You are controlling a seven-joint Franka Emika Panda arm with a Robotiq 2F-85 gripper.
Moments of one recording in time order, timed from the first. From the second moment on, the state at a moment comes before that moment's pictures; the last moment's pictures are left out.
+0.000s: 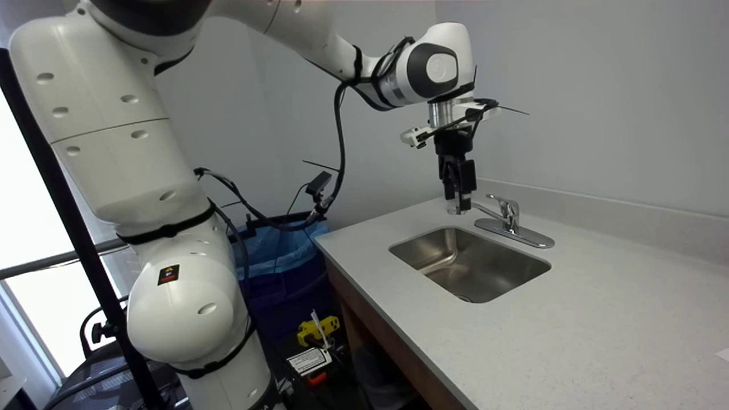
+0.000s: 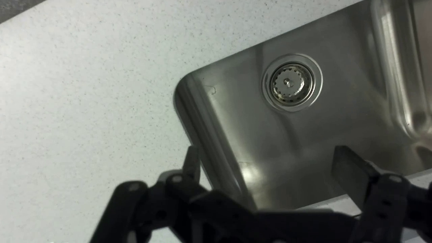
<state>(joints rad) -0.06 -0.08 0.14 -2.13 -0.04 2.03 0.54</state>
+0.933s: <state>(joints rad) 0.05 0.29 0.06 -1.77 -0.12 1.94 0.66</state>
